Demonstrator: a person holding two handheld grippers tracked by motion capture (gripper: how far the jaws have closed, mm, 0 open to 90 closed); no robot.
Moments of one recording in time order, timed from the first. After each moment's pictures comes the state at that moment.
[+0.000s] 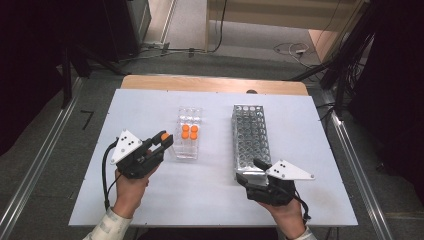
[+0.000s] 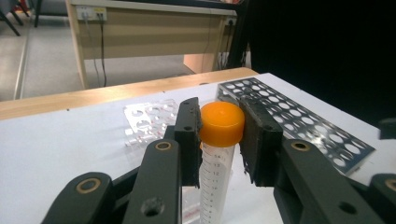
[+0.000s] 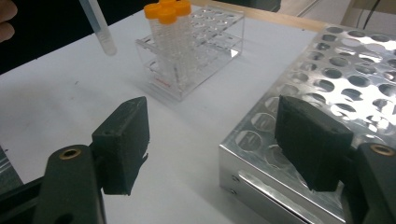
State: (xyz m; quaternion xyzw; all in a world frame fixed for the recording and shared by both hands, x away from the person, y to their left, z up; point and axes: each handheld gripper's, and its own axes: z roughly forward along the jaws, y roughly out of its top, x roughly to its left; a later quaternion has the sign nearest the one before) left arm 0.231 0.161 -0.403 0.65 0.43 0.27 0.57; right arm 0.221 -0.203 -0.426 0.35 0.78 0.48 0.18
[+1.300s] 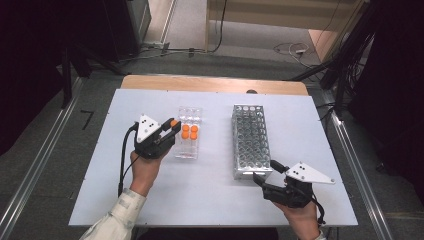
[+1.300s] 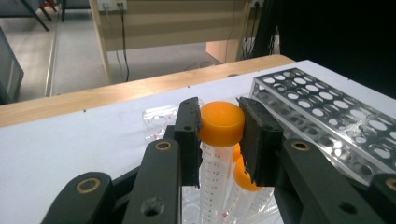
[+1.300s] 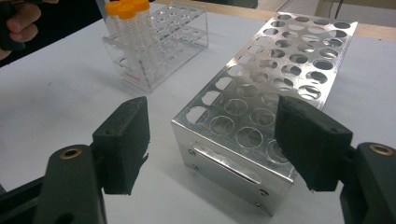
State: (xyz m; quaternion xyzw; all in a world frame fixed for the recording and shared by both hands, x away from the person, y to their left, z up) left arm 0.283 0.140 -0.421 0.66 0.45 0.30 0.51; right arm 0.219 -0.239 -0.429 0.39 0.76 0.48 0.19
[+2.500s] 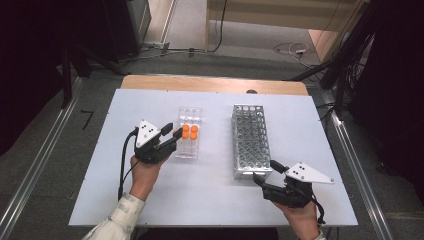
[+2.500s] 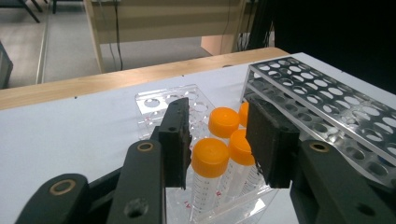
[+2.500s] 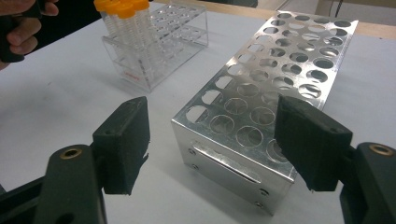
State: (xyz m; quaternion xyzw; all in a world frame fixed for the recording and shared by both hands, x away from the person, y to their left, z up) left arm 0.275 0.144 -0.430 0.66 0.45 0.28 0.52; right arm 0.219 -0.239 -0.430 0.39 0.76 0.48 0.19
